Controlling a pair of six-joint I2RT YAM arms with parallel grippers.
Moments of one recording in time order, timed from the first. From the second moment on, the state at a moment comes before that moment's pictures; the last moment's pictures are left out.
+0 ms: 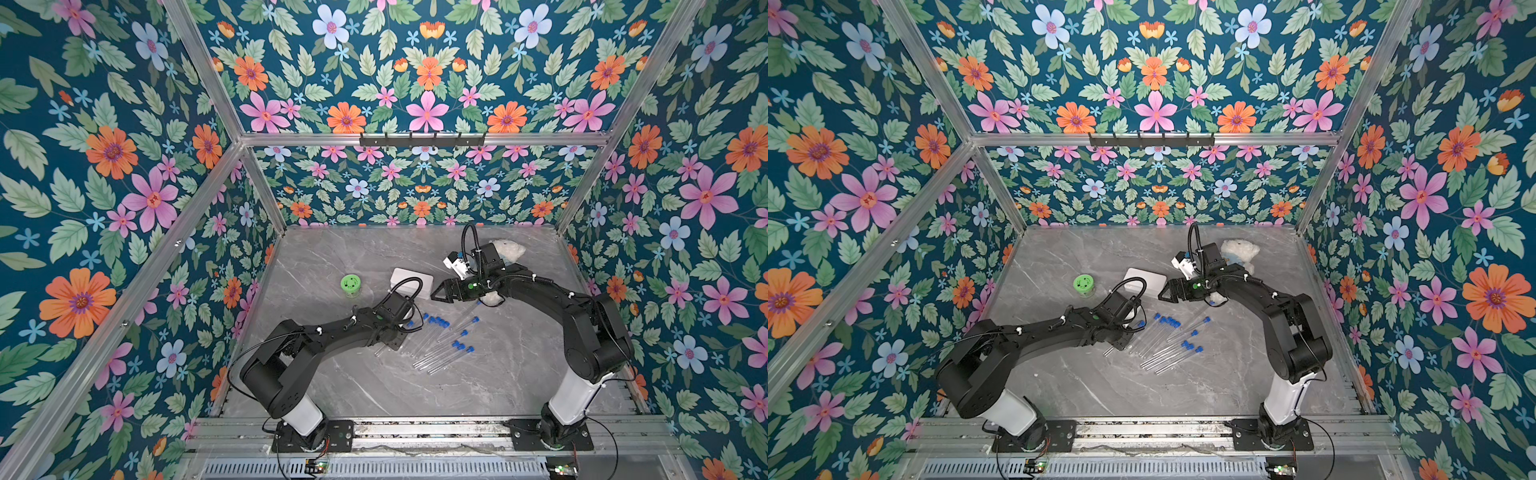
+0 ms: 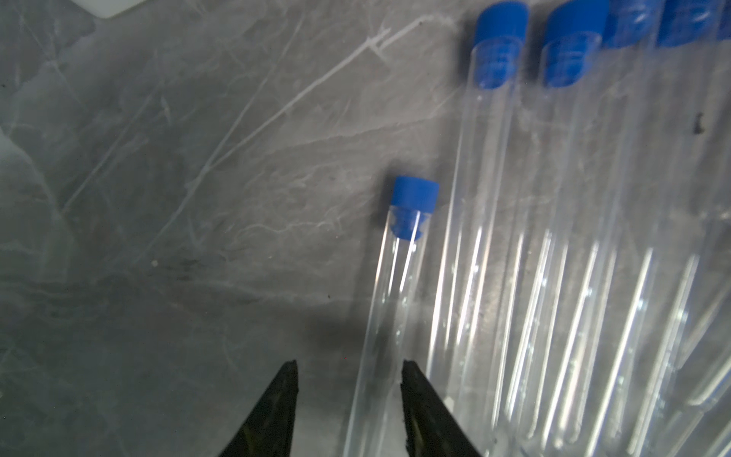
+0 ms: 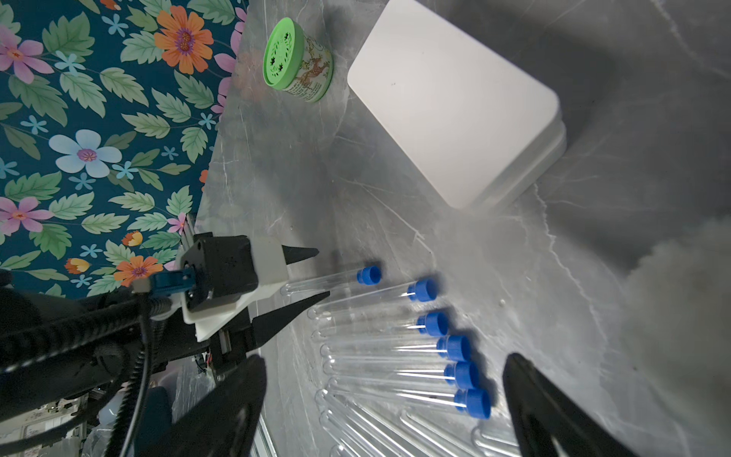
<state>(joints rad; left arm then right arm) -0.77 1.60 0.84 -0.40 -0.14 -0.07 0.38 1.77 1.22 -0.43 -0.70 0.19</state>
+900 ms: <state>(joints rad) -0.78 1.68 0.91 -0.40 -0.16 0.00 0.34 1.72 1.19 -0.43 -0.67 0.22</state>
